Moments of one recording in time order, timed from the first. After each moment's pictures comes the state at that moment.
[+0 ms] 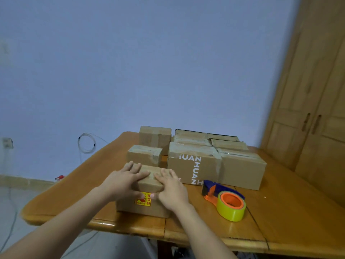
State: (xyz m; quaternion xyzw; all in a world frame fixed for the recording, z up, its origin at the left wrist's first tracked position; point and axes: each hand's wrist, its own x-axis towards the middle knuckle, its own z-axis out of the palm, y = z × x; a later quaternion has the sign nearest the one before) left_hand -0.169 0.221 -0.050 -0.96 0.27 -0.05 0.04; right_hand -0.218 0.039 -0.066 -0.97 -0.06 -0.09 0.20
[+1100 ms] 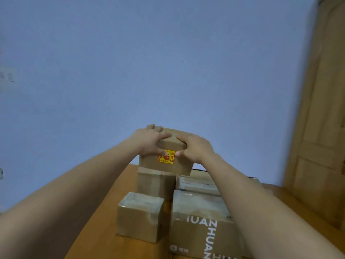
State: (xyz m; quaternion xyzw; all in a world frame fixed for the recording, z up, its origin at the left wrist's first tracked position) left_hand 0.022 0.145 0.160 -0.93 0.29 -0.23 0.03; right_hand -0.033 -0.037 0.154 -0.96 -0.10 -0.24 0.06
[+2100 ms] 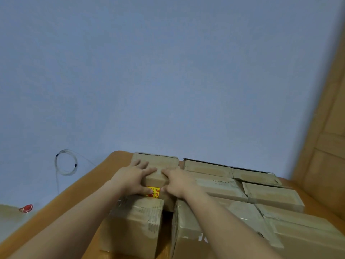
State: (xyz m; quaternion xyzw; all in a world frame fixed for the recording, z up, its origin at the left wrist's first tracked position) left_hand 0.143 0.159 -0.019 -0.96 0.27 -0.08 0.02; right_hand 0.094 -0.021 0.003 -0.99 -0.09 -0.06 -0.02
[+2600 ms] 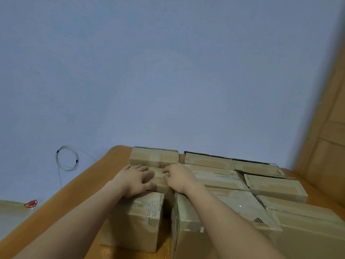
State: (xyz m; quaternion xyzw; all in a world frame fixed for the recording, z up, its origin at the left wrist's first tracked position) left_hand 0.134 0.147 -0.031 -0.97 0.26 -0.01 0.01; right_hand 0.097 -0.027 -0.008 -0.99 -0.08 -0.07 0.10
